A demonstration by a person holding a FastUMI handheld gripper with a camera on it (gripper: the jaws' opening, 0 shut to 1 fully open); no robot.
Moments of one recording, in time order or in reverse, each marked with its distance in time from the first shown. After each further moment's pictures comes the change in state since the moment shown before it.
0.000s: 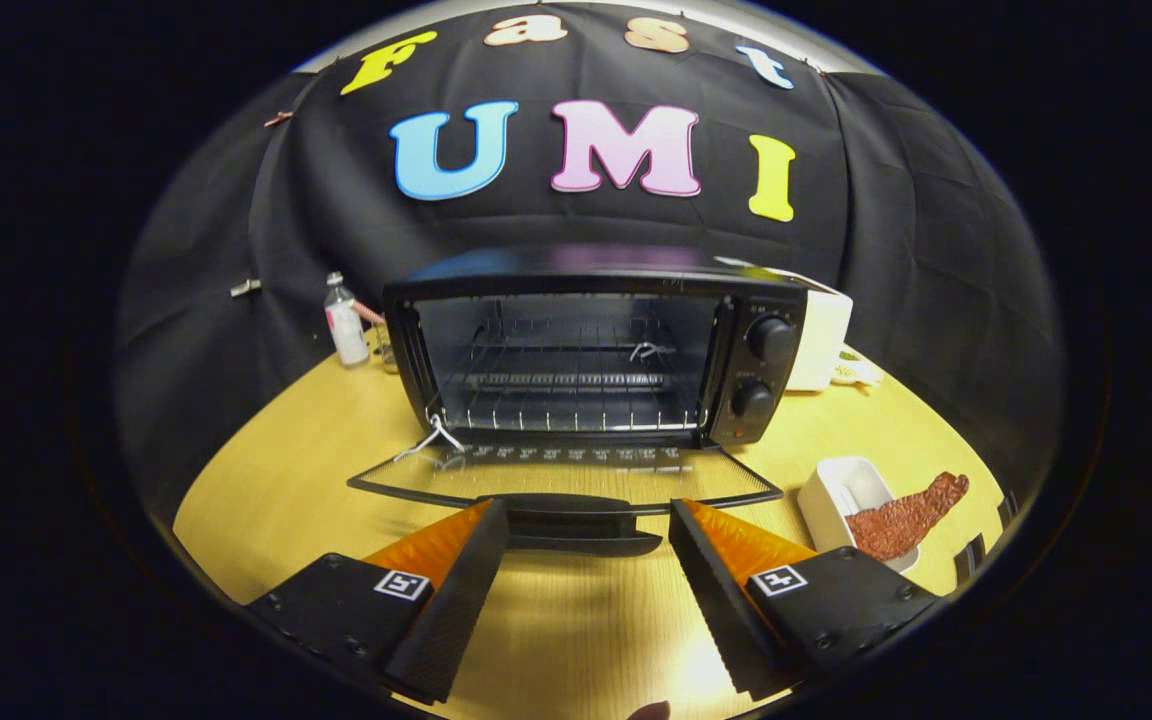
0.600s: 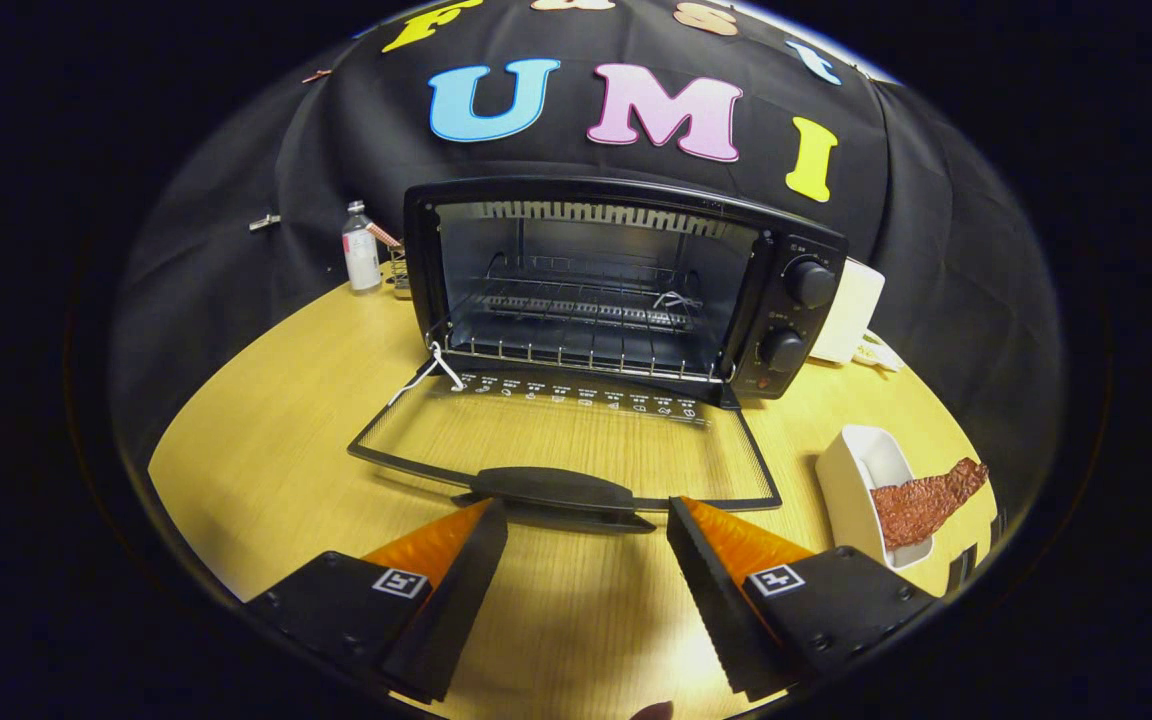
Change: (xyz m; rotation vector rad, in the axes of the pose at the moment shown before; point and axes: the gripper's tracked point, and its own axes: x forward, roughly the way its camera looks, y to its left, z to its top) arm 0.001 0.002 -0.035 -0.075 0.099 0.043
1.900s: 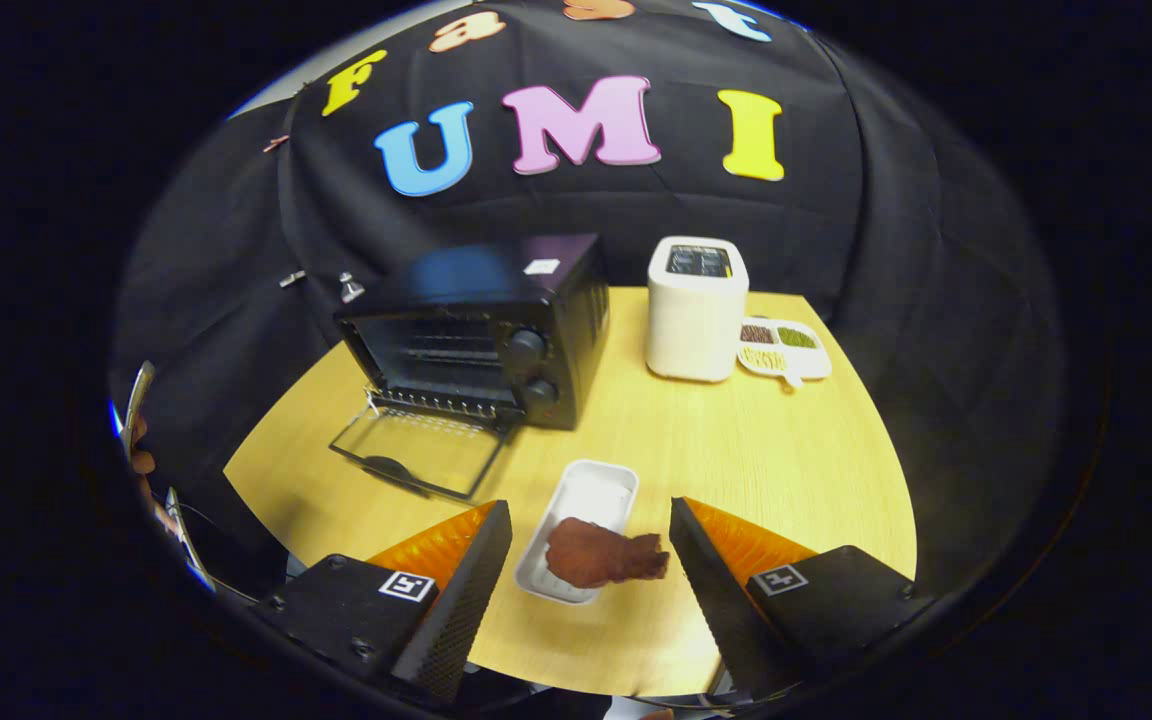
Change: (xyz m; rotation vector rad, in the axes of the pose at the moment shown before) arm -0.076 -0.271 0.034 0.104 0.119 0.197
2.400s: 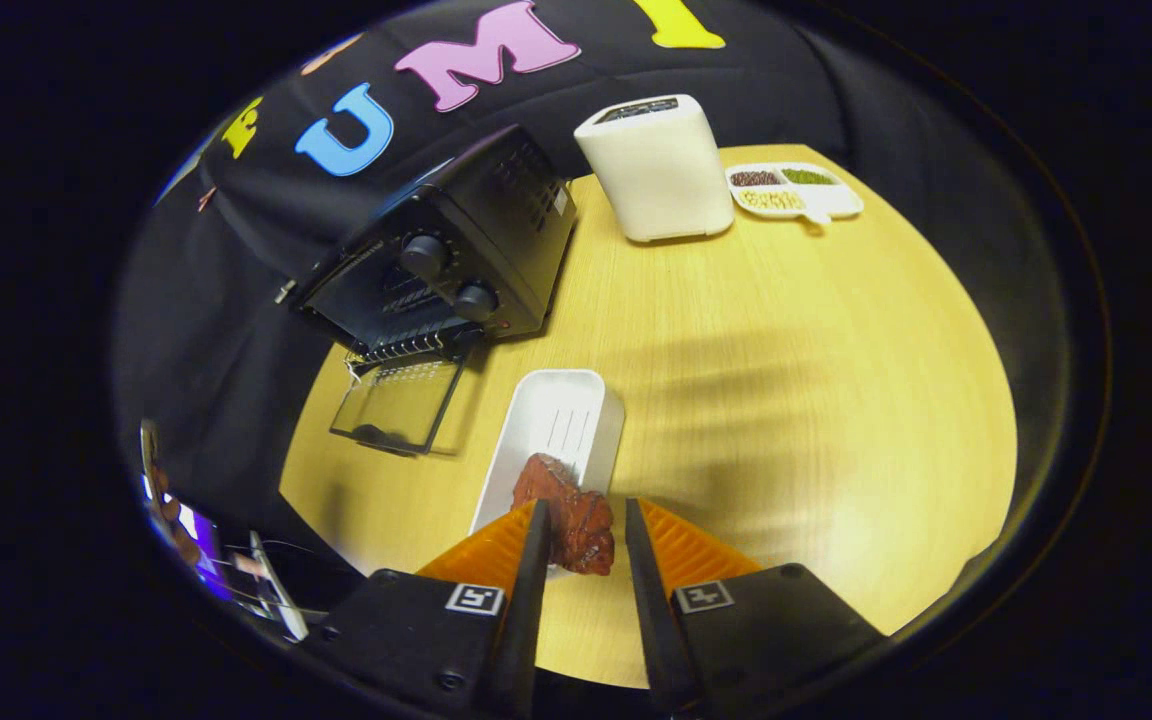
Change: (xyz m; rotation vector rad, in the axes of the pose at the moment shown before) arm 0.049 -0.014 -0.061 0.281 0.265 0.205
